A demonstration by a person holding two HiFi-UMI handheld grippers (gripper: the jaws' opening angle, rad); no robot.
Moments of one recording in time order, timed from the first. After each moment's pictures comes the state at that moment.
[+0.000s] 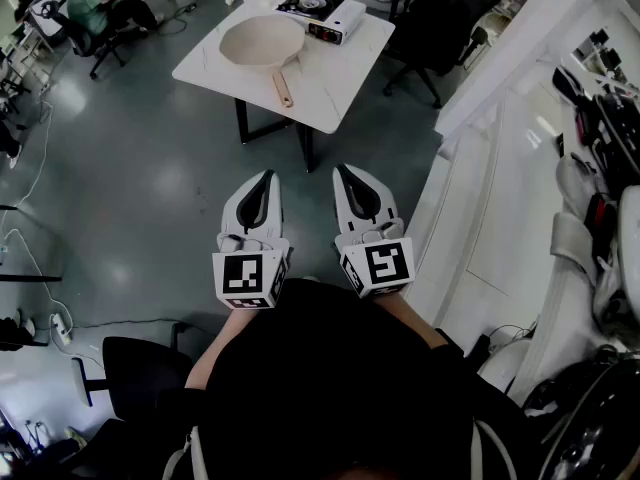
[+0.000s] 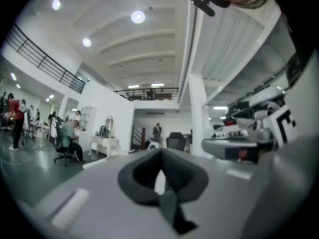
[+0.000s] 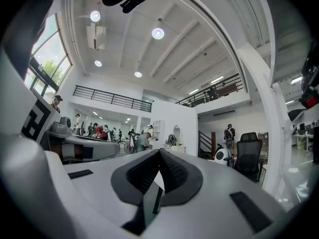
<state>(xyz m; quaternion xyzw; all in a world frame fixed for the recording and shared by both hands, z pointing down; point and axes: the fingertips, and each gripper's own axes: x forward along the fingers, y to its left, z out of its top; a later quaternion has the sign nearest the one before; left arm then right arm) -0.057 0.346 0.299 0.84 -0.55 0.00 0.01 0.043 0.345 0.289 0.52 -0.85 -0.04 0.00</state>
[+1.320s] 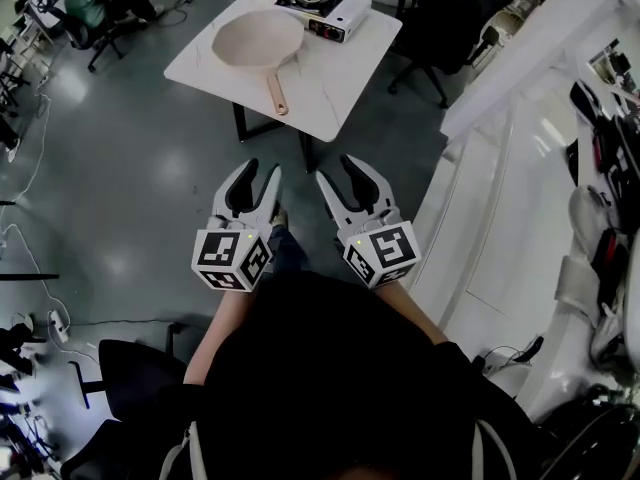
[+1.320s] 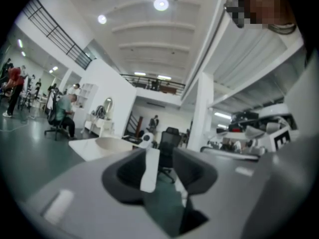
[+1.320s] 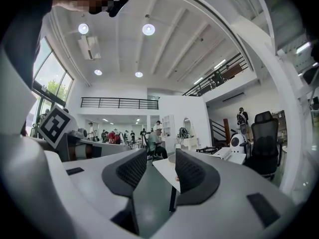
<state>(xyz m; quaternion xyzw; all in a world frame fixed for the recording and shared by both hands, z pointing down) -0.046 0.259 0.346 0.85 -0.51 -0.03 0.12 0.055 0.269 0.335 0.45 -0.89 0.03 -0.01</state>
